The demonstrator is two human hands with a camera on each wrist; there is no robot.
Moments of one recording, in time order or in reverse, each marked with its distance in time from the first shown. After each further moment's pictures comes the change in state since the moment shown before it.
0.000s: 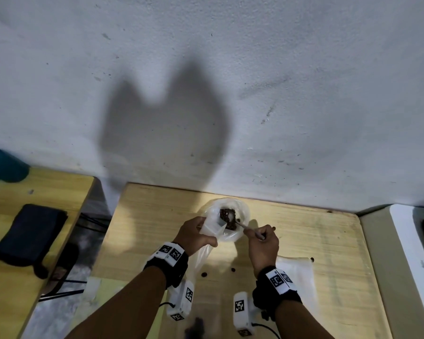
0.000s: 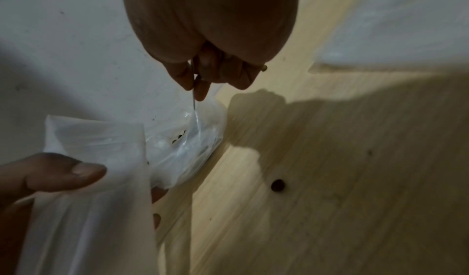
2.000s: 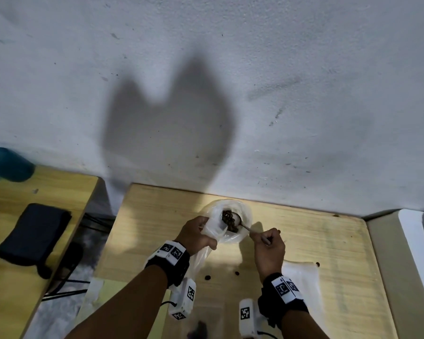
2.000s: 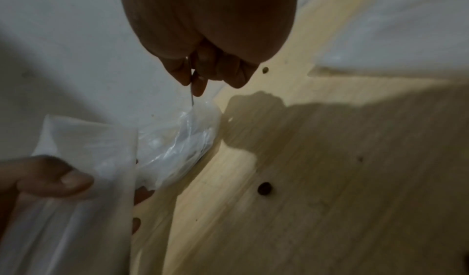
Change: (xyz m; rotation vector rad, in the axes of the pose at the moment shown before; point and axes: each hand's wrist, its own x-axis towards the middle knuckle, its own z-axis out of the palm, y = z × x) left_hand 0.009 -0.004 -0.005 0.024 0.004 -0.046; right_hand -0.002 0.004 -0.004 -0.008 0.013 -0.081
